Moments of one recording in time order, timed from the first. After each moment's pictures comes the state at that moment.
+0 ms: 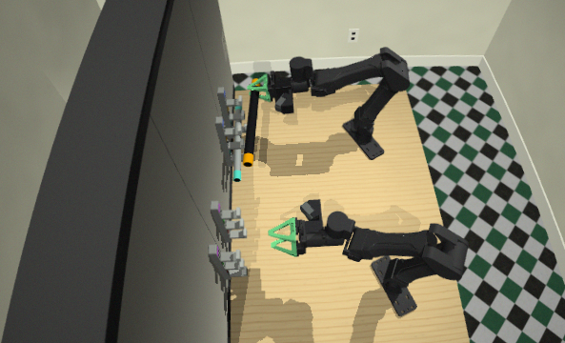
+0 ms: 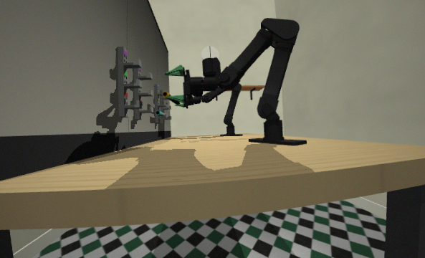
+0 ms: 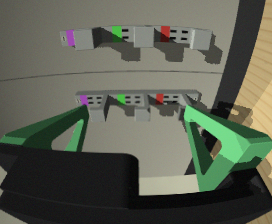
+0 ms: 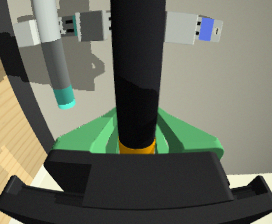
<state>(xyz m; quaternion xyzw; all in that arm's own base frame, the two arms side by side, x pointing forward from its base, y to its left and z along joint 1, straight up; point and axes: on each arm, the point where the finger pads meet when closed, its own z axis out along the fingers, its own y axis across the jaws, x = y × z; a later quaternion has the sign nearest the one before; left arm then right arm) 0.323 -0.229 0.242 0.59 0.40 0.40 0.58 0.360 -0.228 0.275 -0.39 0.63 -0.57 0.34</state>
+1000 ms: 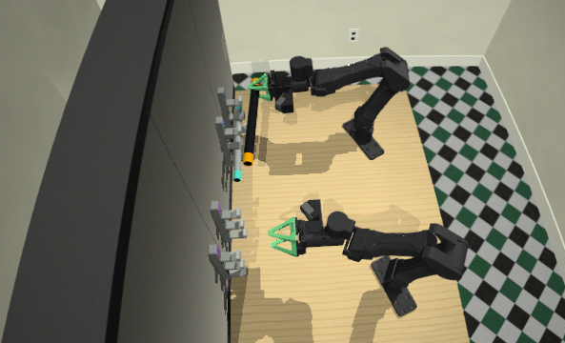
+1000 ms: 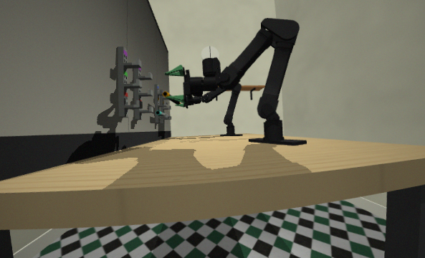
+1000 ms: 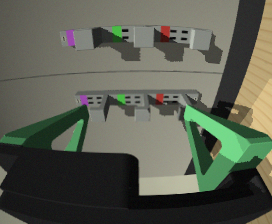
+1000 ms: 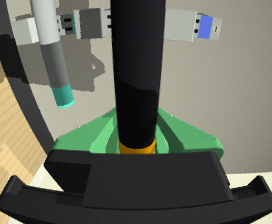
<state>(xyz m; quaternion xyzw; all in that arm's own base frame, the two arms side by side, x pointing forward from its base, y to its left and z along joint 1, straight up) 0.323 -0.229 0.242 0.59 0.40 0.40 0.58 0.359 -0.230 0.277 -0.39 0.63 -0.58 0.34</state>
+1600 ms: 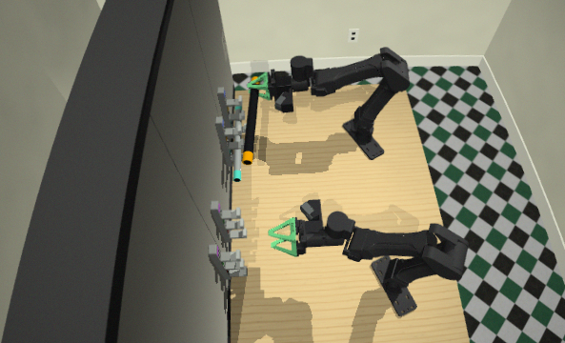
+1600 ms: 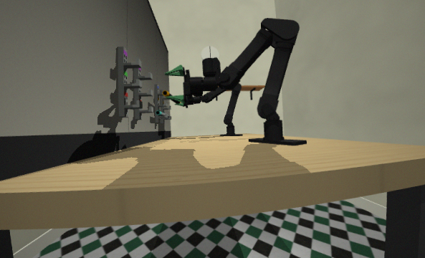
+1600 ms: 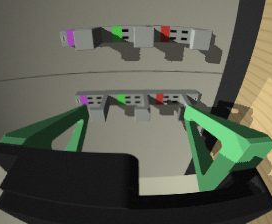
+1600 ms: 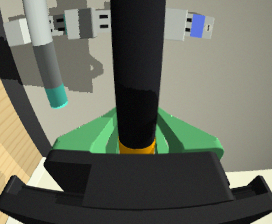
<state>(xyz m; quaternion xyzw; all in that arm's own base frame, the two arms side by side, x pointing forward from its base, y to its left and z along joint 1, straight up) 0.323 -0.229 0.242 0.59 0.40 0.40 0.58 0.359 -0.231 0.284 -0.39 0.62 -0.58 0.35</state>
